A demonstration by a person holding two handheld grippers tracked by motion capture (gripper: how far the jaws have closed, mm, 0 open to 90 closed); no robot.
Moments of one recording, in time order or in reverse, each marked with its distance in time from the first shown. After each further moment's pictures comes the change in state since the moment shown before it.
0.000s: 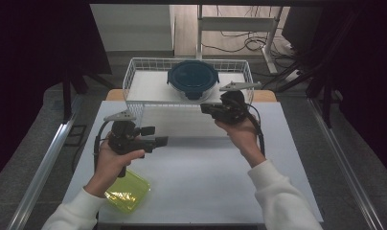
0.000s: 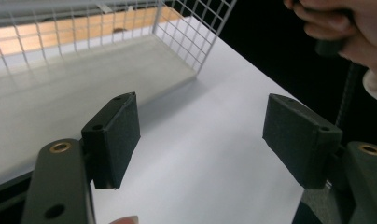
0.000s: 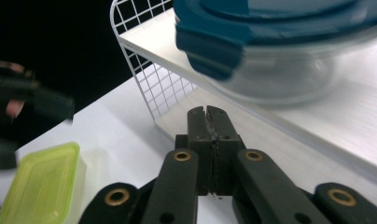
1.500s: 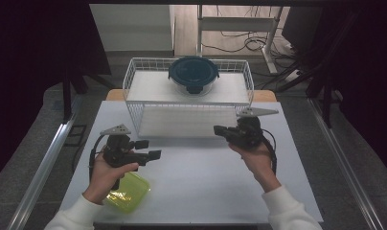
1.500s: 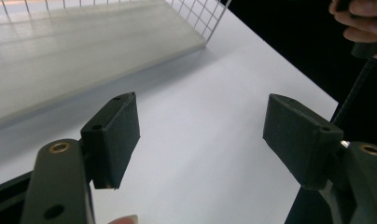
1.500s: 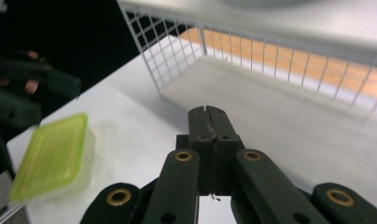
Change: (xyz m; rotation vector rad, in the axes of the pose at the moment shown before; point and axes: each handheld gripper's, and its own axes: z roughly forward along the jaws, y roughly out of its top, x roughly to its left) left arm 0.013 -0.038 -0.003 0.060 0.009 -0.044; right arm -0.004 -0.070 -0.038 0.014 0.014 0.064
